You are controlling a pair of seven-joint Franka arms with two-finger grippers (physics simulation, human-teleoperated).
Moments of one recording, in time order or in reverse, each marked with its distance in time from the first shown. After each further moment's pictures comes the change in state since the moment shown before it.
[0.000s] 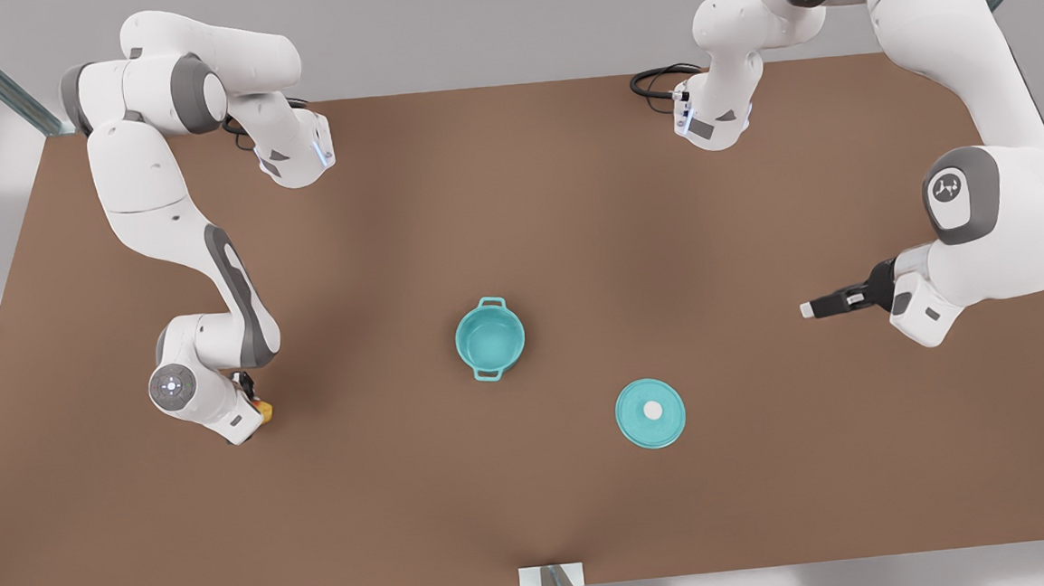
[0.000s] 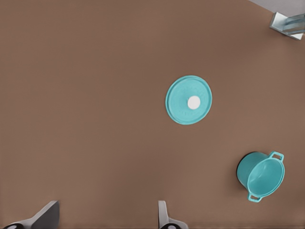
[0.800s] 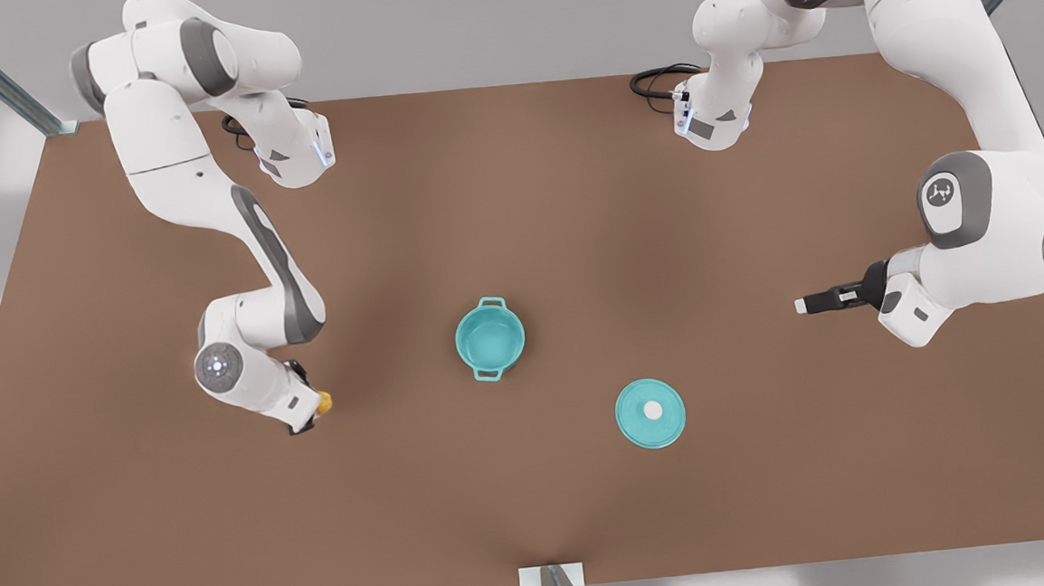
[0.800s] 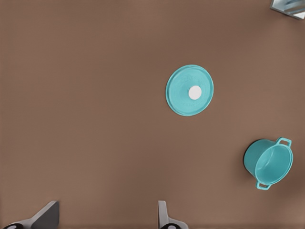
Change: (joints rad) left arm -0.007 0.007 0.000 -0.005 0.014 -0.017 0.060; right arm 0.094 -0.120 0.136 0.022 0.089 -0.096 -0.034
